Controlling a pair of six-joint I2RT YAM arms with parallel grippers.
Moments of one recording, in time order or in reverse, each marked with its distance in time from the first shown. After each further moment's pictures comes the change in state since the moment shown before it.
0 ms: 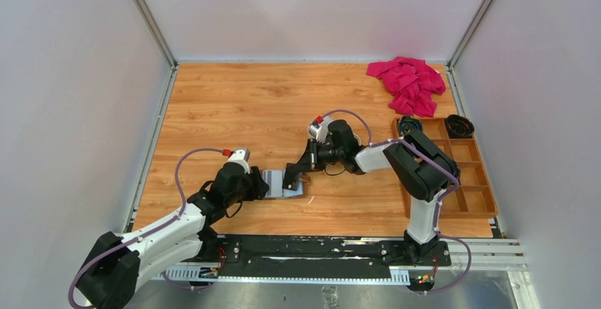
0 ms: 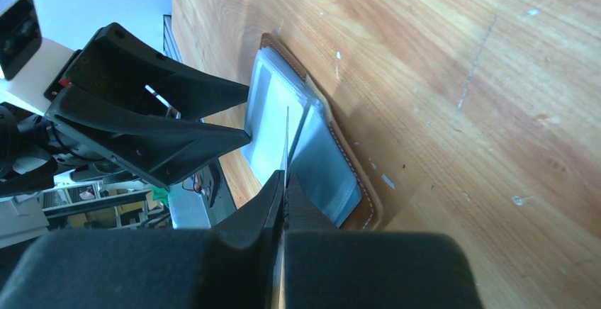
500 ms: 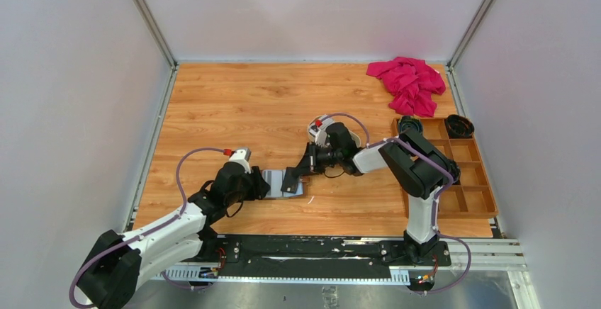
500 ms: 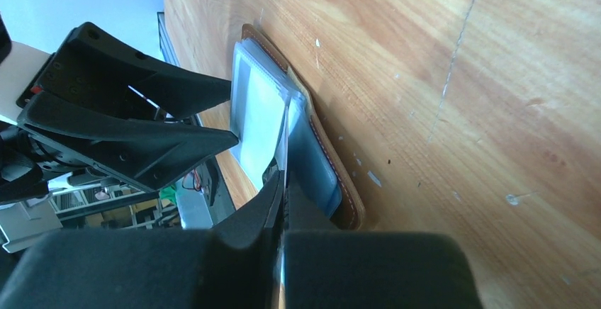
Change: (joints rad) left arm 0.000 0.016 0.000 0.024 0.022 0.000; right arm 0.005 0.044 0.001 0.001 0.000 0.036
